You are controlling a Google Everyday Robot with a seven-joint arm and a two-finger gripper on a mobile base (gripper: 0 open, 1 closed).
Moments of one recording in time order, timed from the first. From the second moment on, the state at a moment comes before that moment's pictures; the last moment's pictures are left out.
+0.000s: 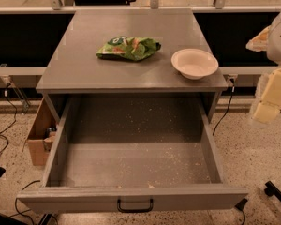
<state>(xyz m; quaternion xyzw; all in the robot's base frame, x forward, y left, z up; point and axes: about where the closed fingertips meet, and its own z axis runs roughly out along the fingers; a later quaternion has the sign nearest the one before) 0.438 -0.216 0.977 -0.60 0.78 -0.04 0.16</state>
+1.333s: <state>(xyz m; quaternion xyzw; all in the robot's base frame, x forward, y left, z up) 0.554 -0.136 0.966 -0.62 0.69 0.04 0.36</state>
